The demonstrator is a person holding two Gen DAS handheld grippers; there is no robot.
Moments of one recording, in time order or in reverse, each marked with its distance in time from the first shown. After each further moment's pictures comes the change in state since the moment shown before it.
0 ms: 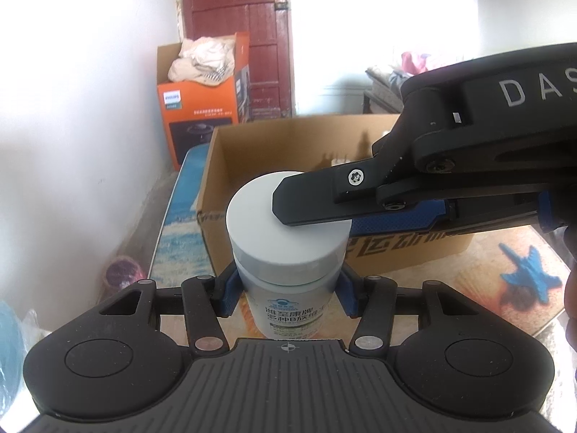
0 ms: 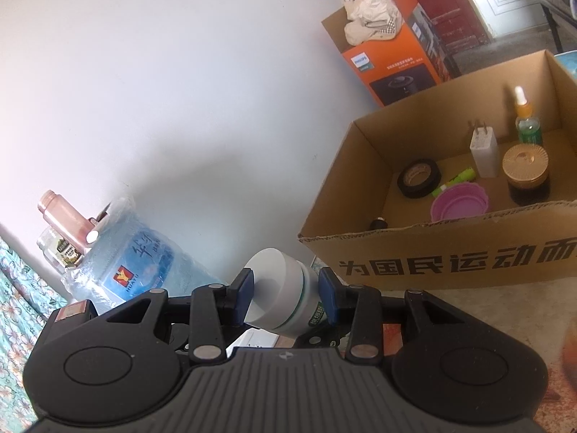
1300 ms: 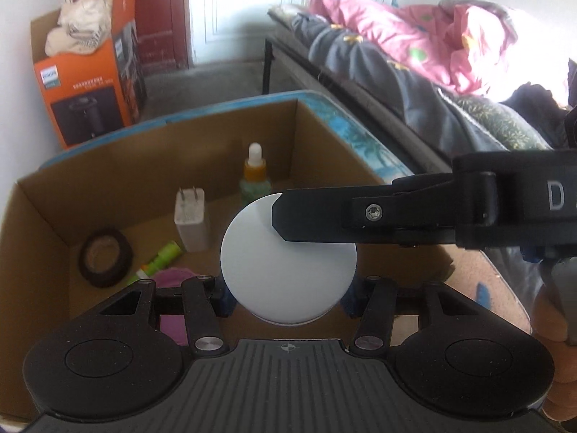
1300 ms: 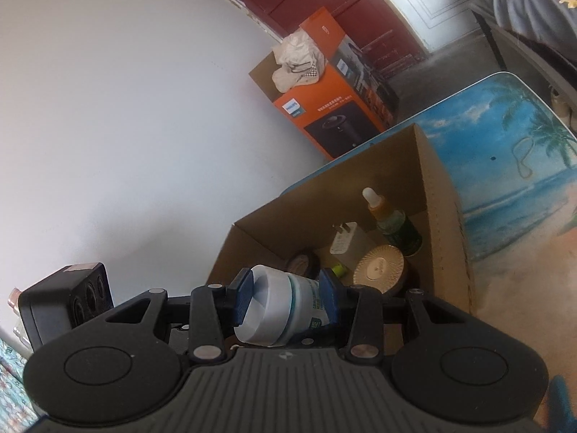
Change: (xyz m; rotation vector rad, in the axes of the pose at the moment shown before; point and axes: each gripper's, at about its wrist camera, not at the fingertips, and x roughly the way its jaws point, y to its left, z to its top) left arm 0.155 -0.084 0.081 0.108 0.243 -0.309; right arm -0.031 -0.149 0.090 0.134 -0.101 -0.125
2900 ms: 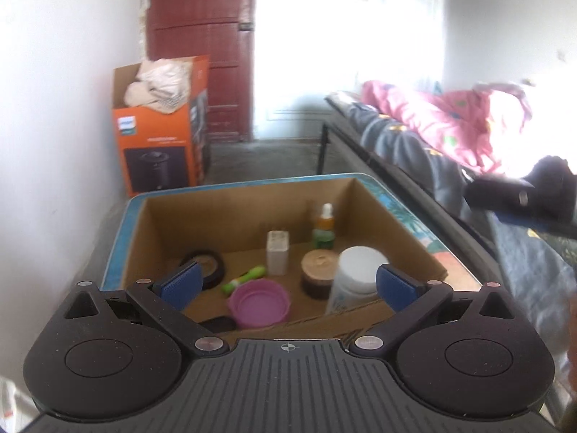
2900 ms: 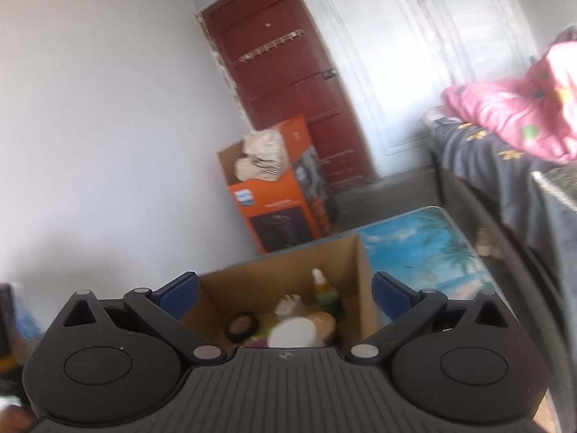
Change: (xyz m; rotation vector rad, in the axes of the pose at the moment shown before) left arm -0.128 0.013 -0.048 -0.115 -0.306 0.179; right arm -0.102 0.082 -0.059 -0.258 -0.354 -0.343
